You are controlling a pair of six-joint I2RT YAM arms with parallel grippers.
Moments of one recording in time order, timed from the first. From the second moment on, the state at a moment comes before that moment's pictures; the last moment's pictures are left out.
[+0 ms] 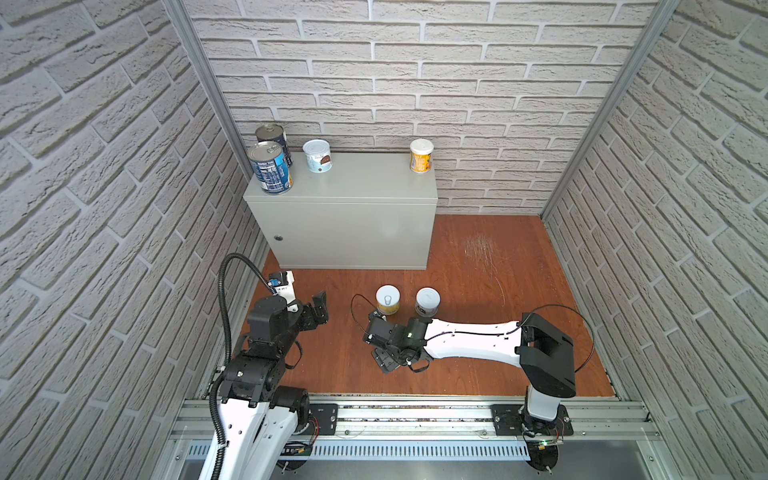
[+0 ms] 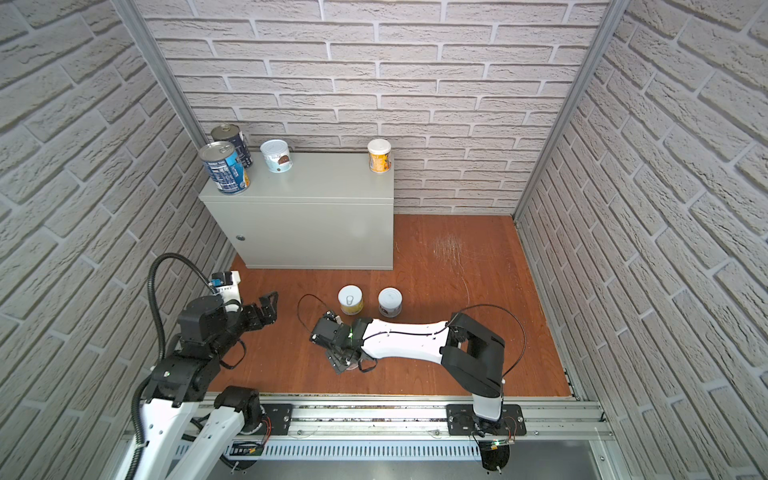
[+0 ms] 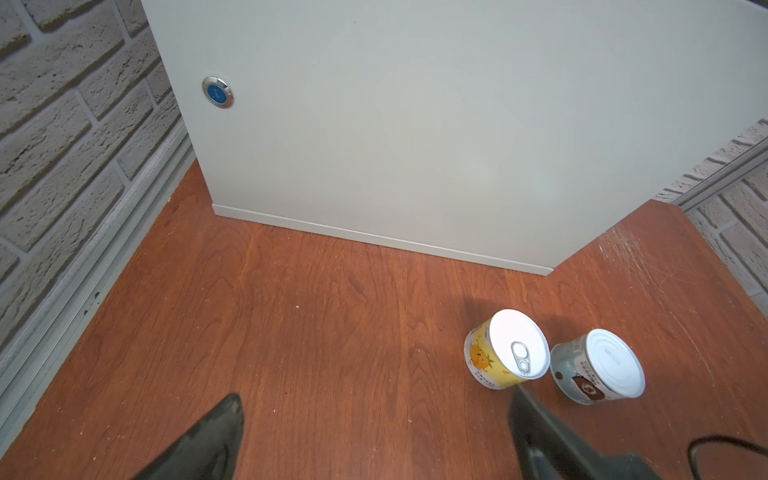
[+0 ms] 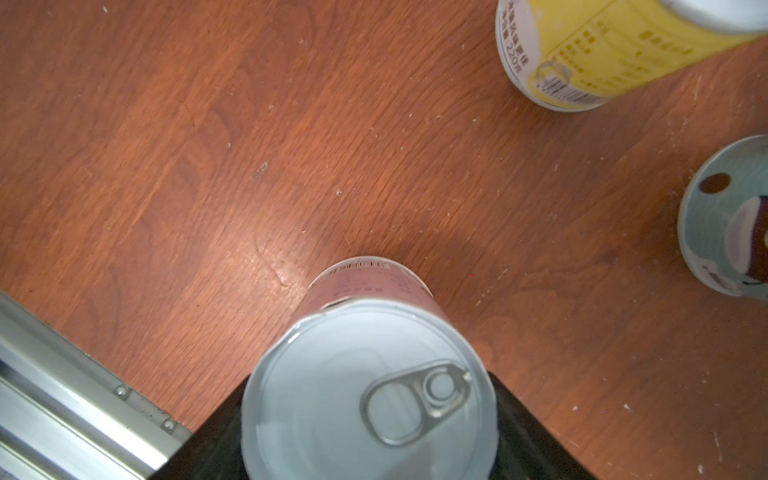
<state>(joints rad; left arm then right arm) -0.16 0.50 0.71 -0.69 -0.03 -0.28 1.16 1.84 1.29 -0.74 0.22 0.57</state>
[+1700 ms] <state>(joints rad) -0.16 0.51 0.69 -0.63 0.10 -0.25 0.89 1.57 1.25 -0.78 0.10 0.47</state>
